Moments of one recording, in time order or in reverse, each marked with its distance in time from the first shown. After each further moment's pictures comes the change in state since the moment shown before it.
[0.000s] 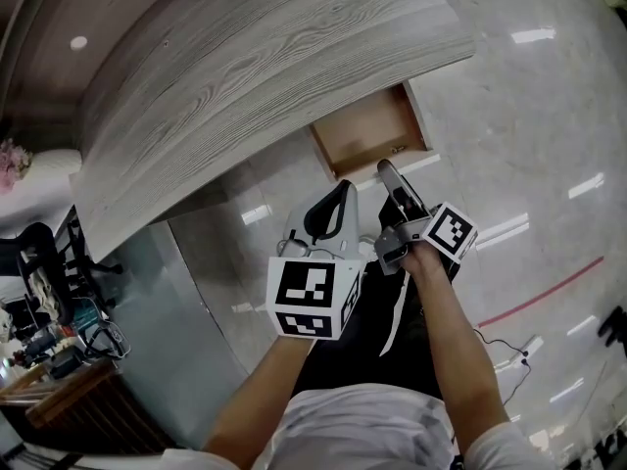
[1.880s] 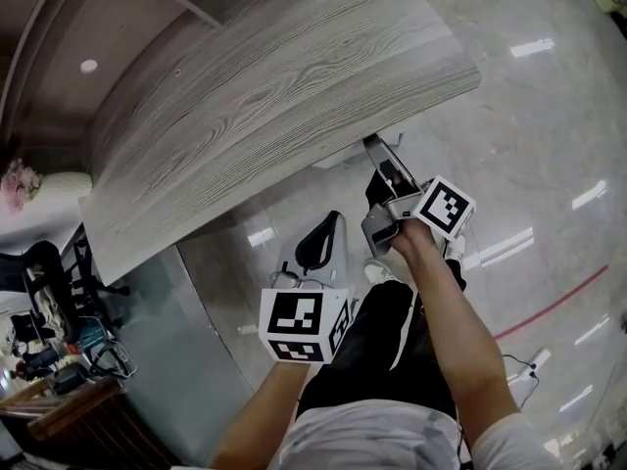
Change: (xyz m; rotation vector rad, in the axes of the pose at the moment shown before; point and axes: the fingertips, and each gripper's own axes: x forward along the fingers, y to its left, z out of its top) left arm -0.016 0.031 0.006 -0.024 -0.012 0.032; right arm 0.084 0.073 0.041 -0.093 -0.056 0.160
